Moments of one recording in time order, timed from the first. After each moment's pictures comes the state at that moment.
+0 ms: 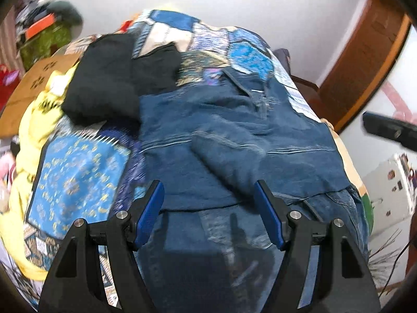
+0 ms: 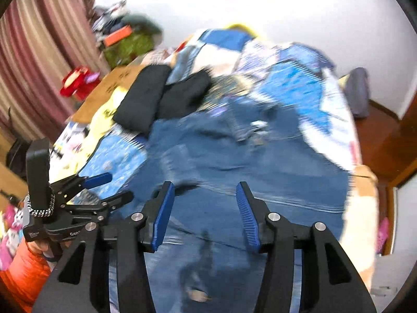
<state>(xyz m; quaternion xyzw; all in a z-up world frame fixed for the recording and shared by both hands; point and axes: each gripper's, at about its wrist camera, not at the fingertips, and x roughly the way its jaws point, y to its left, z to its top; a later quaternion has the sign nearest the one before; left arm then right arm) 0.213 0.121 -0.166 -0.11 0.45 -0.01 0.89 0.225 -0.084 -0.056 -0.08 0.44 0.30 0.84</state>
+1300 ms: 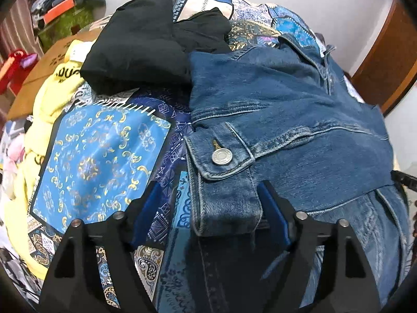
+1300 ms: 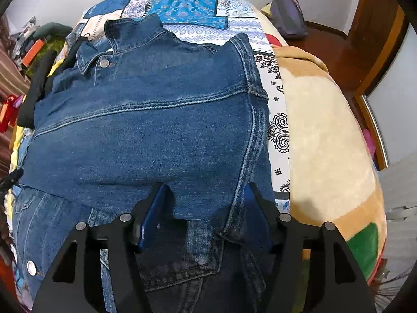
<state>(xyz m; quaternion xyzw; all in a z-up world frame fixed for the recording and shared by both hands) 0.216 0.176 -0.239 -0.11 0.50 0.06 0.86 0.265 -0.224 -0.199 0.00 0.56 0.14 0.82</state>
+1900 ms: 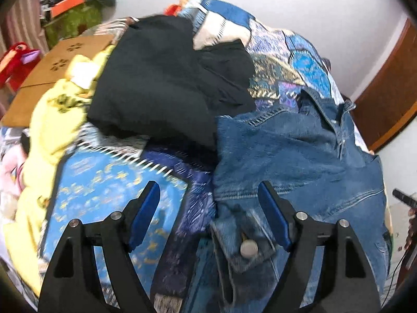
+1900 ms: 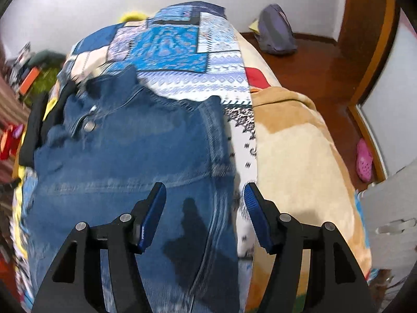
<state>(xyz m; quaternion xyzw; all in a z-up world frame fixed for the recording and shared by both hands) 0.286 0.234 -0.220 -0.14 0.47 0.07 0.87 0.332 -0.254 -0.172 0.04 0.52 0.11 0.85</state>
